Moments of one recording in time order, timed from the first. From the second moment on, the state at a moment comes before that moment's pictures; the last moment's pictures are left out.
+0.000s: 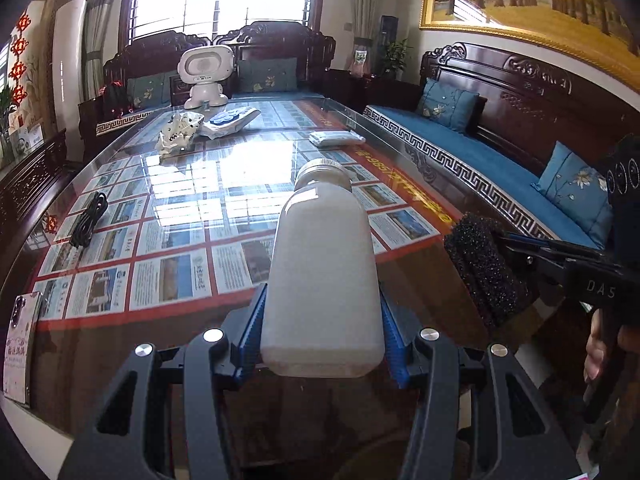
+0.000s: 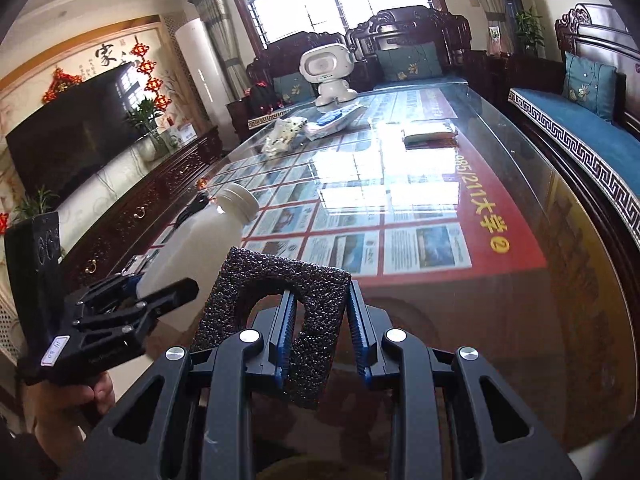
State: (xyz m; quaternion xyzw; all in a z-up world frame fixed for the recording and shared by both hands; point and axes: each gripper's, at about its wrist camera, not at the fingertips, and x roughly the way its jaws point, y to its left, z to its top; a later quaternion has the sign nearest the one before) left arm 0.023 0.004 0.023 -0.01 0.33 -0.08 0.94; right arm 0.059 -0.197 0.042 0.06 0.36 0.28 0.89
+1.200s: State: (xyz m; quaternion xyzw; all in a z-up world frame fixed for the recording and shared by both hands) left arm -0.182 -0.040 -0.097 0.02 0.43 -0.16 0.89; right arm -0.133 -0.224 -0.096 0.06 0.49 0.28 0.82
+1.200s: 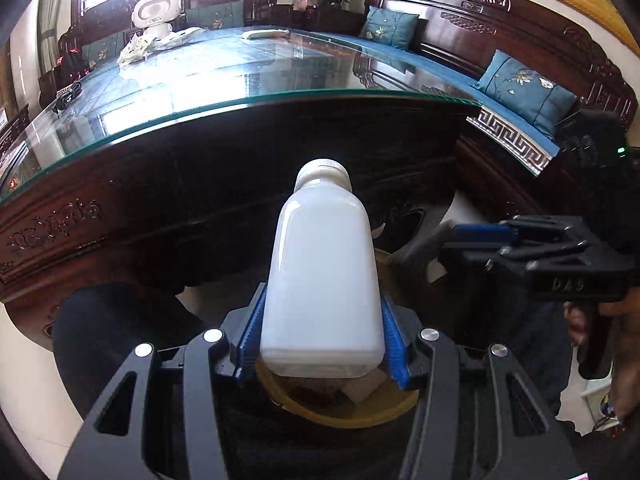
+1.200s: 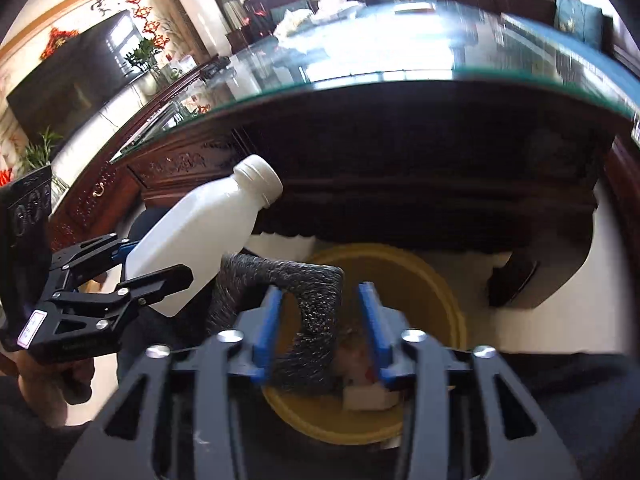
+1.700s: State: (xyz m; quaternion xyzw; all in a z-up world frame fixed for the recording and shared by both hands) left arm -0.185 -0.059 -0.098 0.03 0.43 -0.19 0.88; right arm -0.145 -0.247 -0.083 0.08 0.46 0.27 0.84
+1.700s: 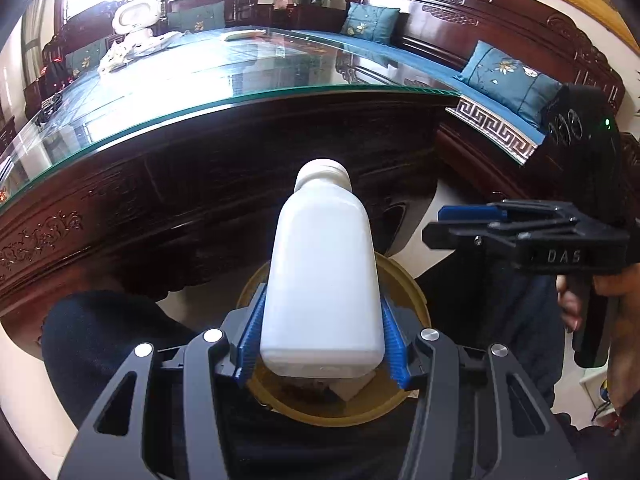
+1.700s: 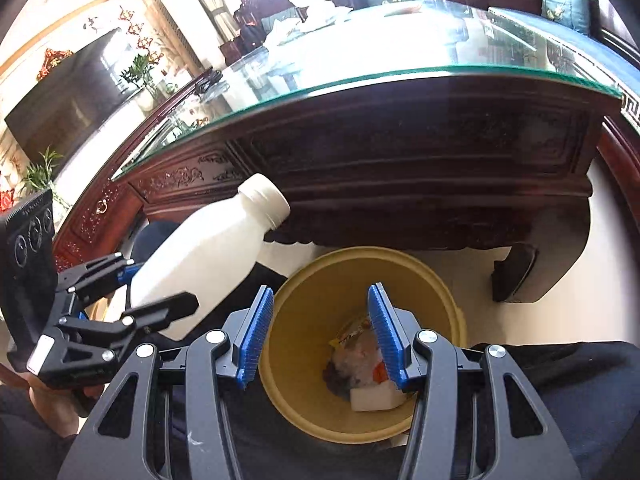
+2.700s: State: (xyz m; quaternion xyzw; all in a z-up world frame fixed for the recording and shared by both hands) left arm -0.180 -0.082 -0.103 0.04 0.44 -0.22 0.87; right arm -0.144 -0.250 -0.081 0.08 0.46 0.28 0.84
